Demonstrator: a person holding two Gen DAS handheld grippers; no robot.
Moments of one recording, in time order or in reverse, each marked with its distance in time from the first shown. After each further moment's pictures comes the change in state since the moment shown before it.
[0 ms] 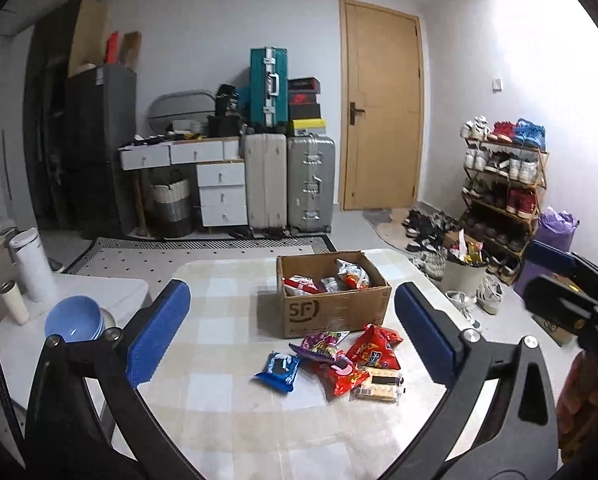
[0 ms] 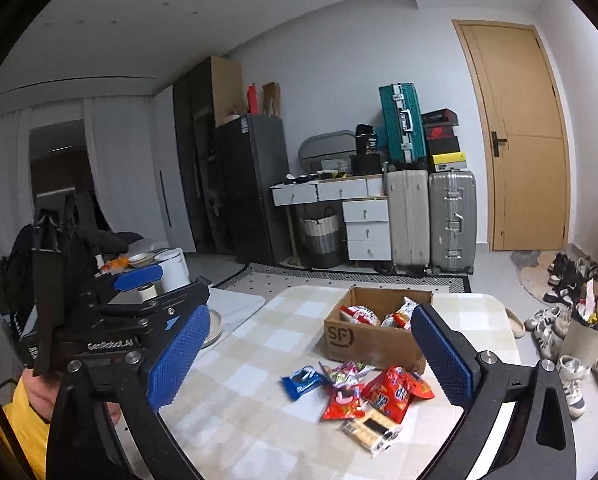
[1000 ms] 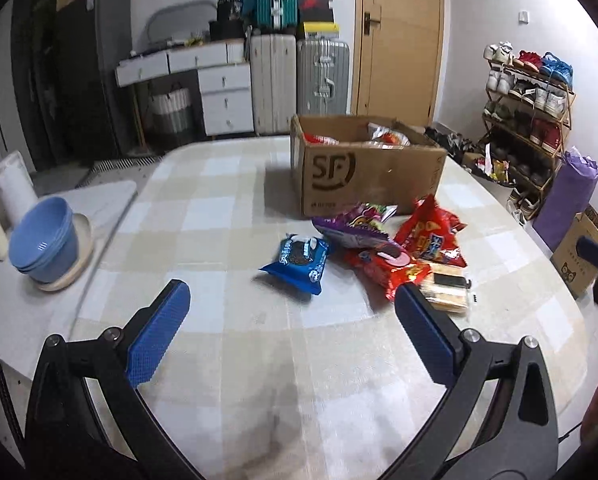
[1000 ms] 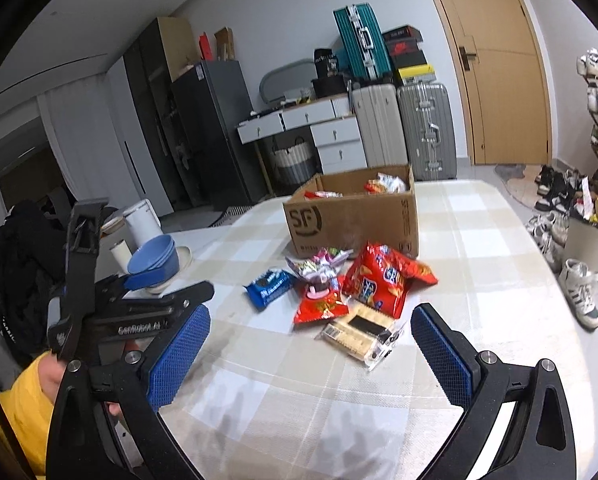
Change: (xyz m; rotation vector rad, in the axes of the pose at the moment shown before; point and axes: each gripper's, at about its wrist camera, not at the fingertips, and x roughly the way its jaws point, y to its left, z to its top) left arm 0.186 0.022 -0.154 -0.014 0.358 0.007; right arm 0.081 -0.054 -0.128 0.168 0.247 -0.069
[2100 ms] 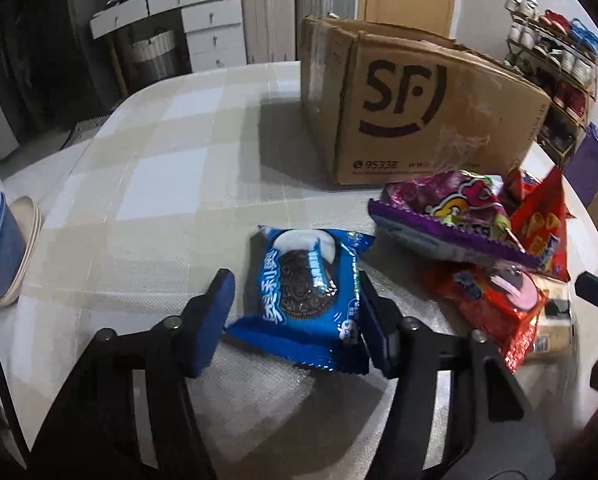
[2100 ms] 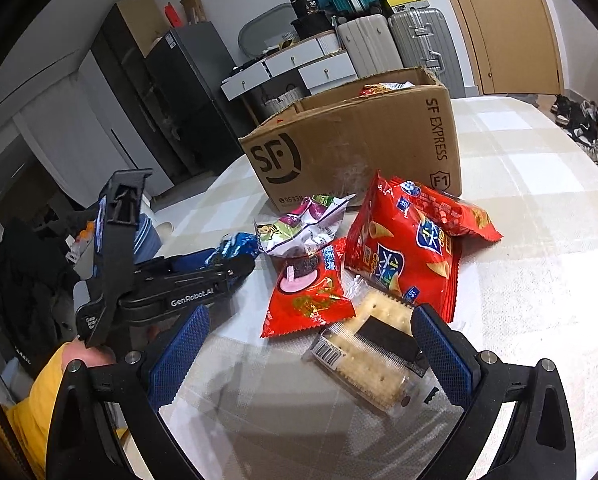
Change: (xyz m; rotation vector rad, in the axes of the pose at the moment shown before) left arm 0.215 0.028 0.027 0.023 0.204 -0.009; right arm 0.151 -0.041 -0.005 0.136 0.192 0.064
